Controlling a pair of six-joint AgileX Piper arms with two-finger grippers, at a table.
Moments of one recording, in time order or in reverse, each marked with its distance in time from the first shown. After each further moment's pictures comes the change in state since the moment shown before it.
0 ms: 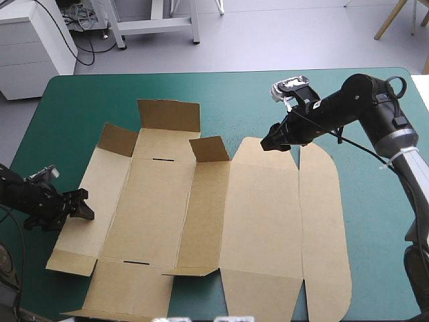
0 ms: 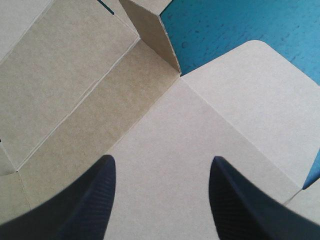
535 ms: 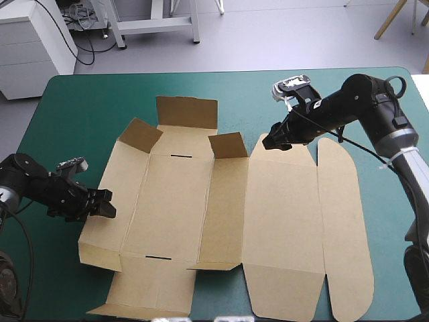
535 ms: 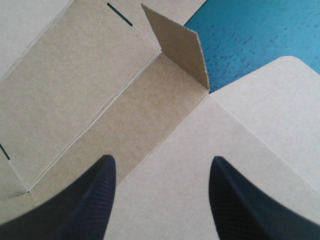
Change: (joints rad) left arm -0.201 -0.100 0.020 -0.038 0.006 0.040; right arm 0.000 0.000 0.000 -0.023 -0.015 0.000
